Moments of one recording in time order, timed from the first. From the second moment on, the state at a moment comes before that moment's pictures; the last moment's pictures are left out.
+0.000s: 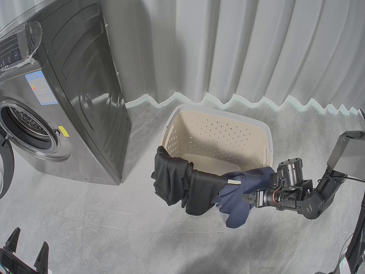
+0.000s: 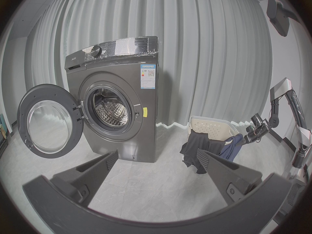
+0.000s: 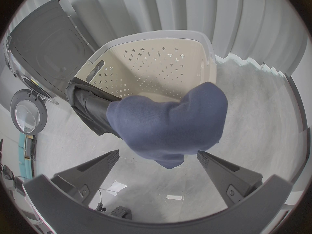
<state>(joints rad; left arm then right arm) 0.00 0.02 -0.02 0.00 0.00 -0.03 0.35 2.10 -0.58 -0.85 -0.05 0.22</state>
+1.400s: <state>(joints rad) 0.00 0.02 -0.02 0.00 0.00 -0.03 0.37 1.88 -0.51 -0.91 -0.02 0.22</state>
